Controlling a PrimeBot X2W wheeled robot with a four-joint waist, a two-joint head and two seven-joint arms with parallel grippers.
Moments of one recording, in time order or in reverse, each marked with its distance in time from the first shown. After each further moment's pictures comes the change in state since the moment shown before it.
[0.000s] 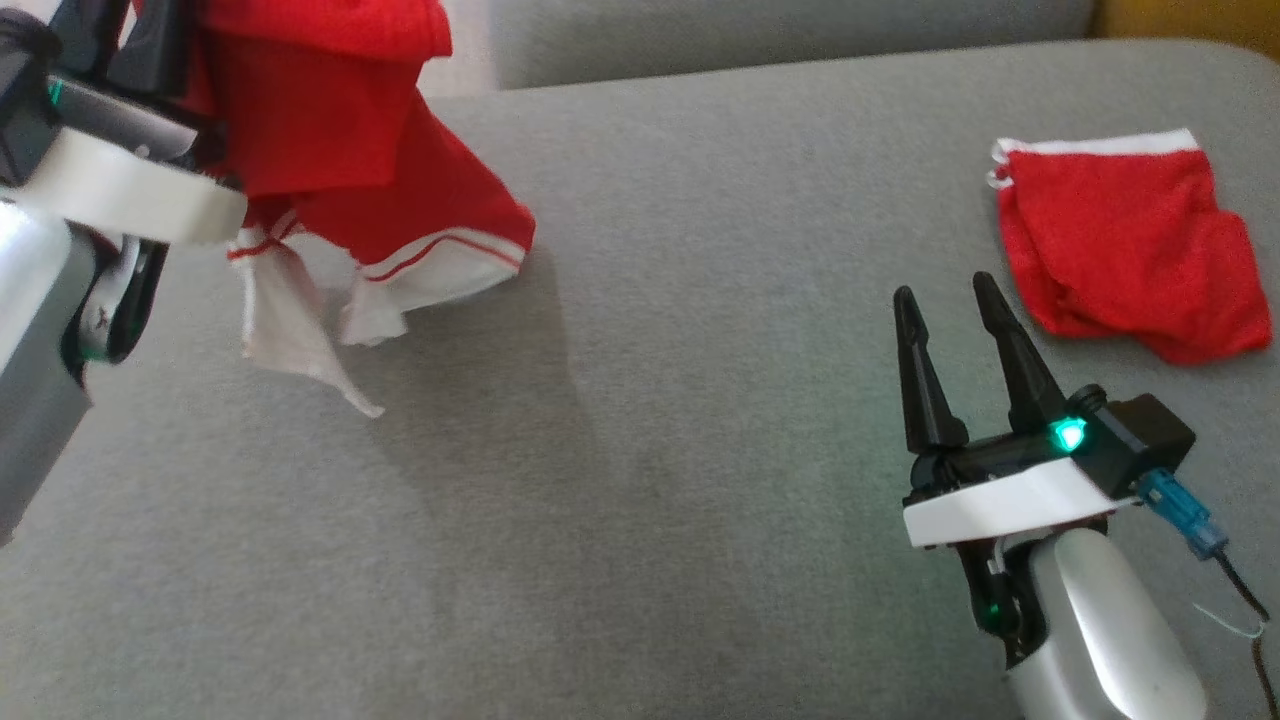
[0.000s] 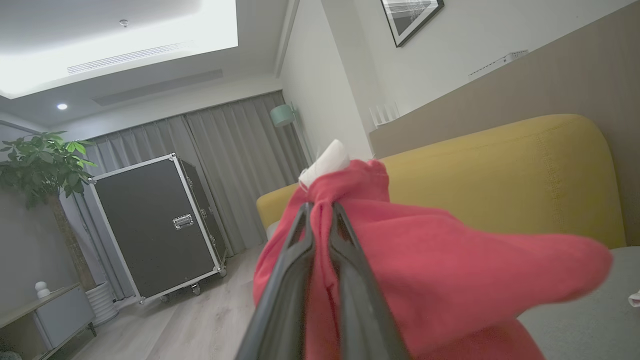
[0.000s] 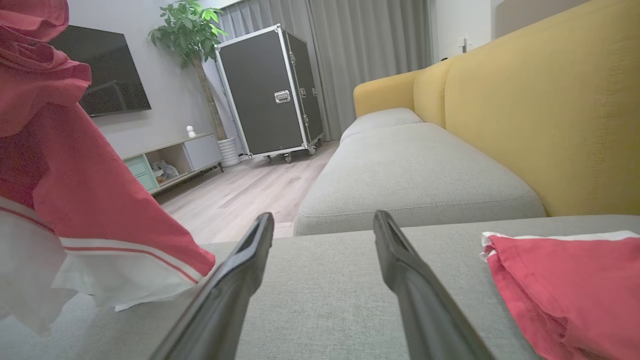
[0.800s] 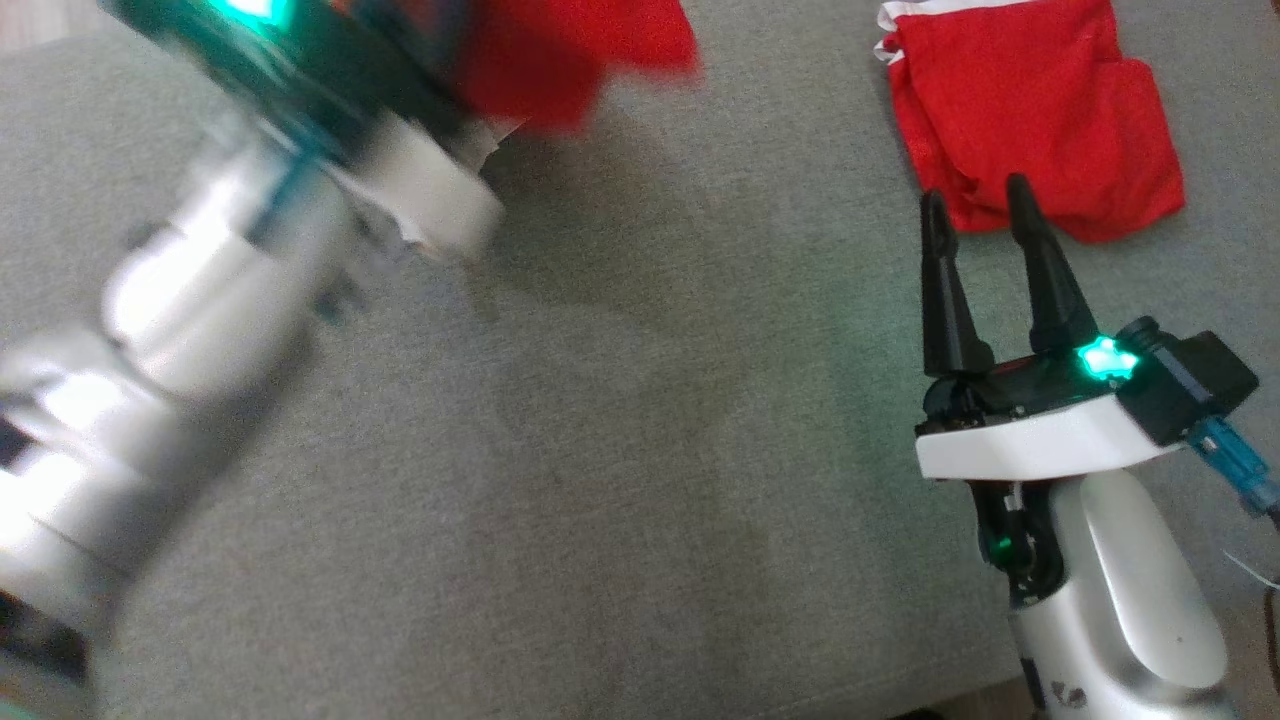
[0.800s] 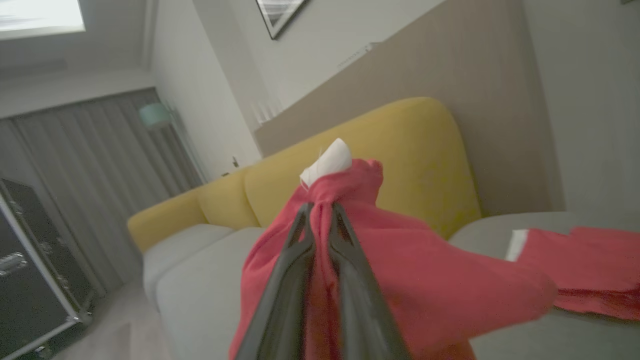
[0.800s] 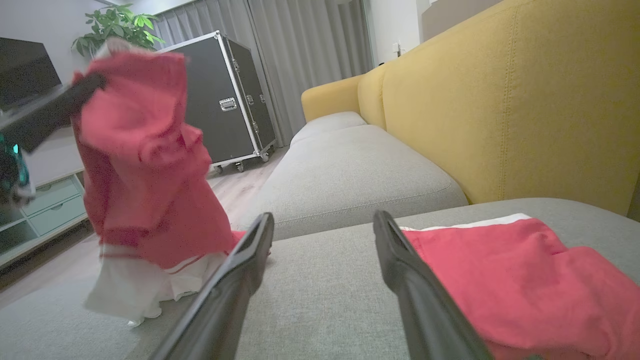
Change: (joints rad) left arm -0.174 -0.253 -0.149 0.138 0.203 0.014 0.003; right arm -0.080 0.000 0.001 -0.096 0.061 0.000 0.000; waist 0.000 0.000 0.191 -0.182
